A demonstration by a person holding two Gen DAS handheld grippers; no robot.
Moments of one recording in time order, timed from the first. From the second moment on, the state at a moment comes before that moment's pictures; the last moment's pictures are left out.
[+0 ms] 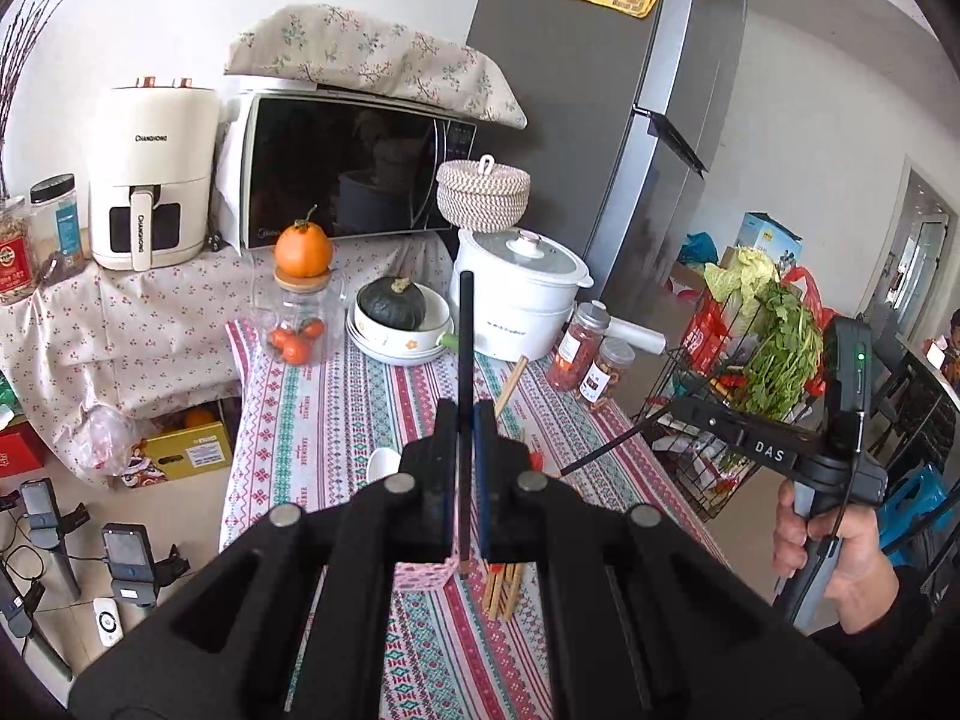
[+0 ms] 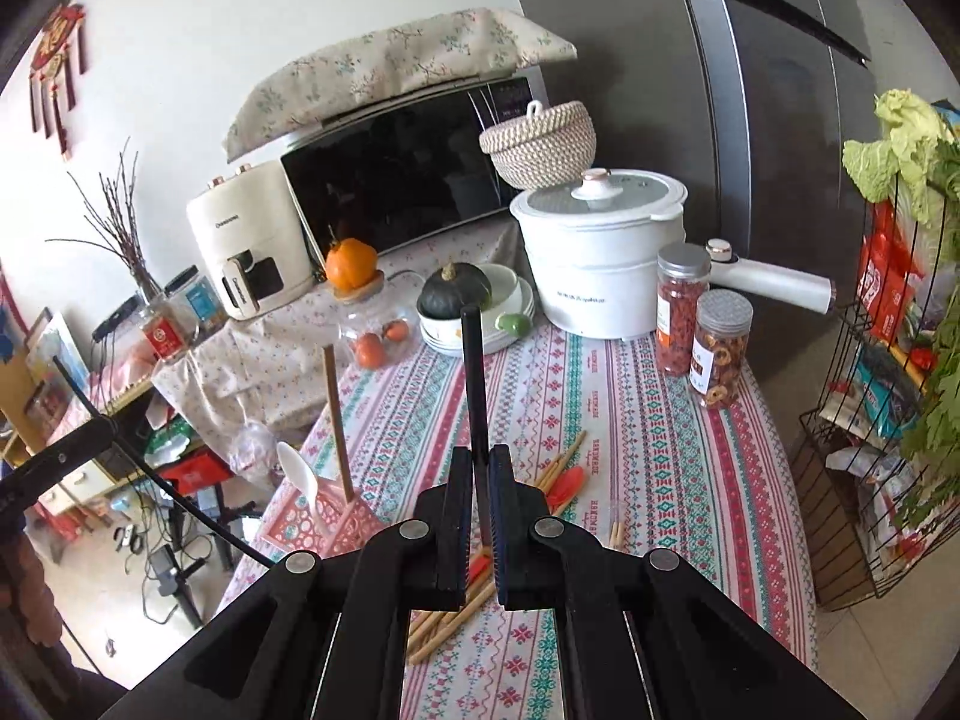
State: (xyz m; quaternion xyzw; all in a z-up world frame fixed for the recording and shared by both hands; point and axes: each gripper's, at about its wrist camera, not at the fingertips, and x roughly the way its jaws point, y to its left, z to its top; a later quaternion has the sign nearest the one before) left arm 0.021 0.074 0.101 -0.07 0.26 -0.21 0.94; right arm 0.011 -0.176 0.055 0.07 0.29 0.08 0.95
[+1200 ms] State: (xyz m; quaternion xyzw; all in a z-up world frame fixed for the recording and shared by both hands) left arm 0.105 0.070 0.041 -0.07 0.33 -0.15 0.93; right arm 0.071 -0.085 0.049 0.10 0.29 0.20 0.93
